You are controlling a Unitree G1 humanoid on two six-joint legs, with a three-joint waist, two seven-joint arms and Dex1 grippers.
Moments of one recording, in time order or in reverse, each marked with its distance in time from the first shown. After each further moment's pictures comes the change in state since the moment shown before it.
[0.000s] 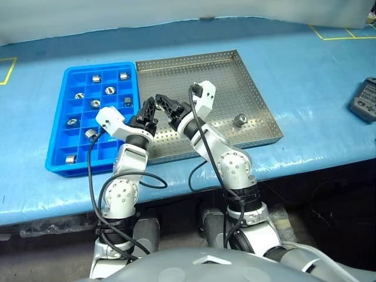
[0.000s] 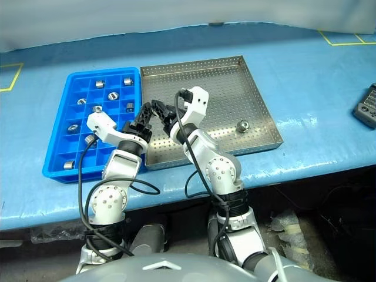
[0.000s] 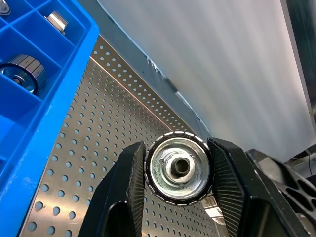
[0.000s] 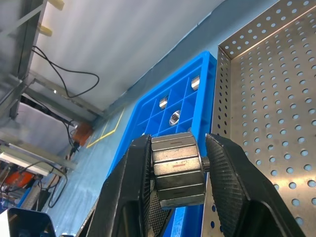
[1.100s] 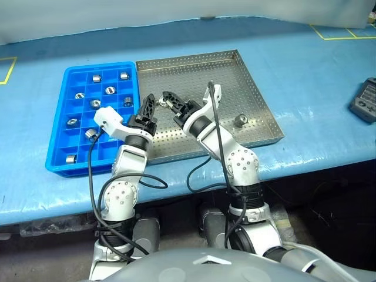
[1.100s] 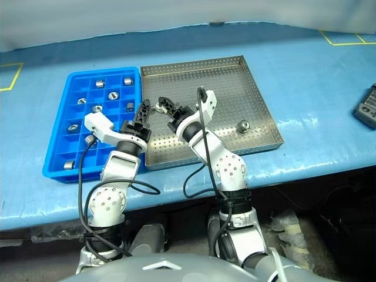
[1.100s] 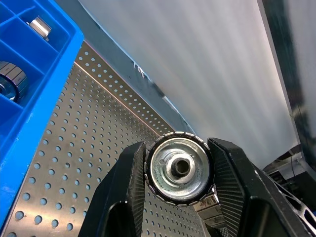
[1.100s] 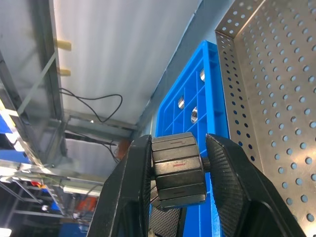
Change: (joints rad) left arm 0.017 0.000 0.007 -0.026 -0.086 -0.048 -0.050; right arm 0.000 0.001 -0.121 0.071 0.418 -0.044 -0.168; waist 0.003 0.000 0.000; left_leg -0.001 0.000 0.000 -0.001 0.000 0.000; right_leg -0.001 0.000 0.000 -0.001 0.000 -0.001
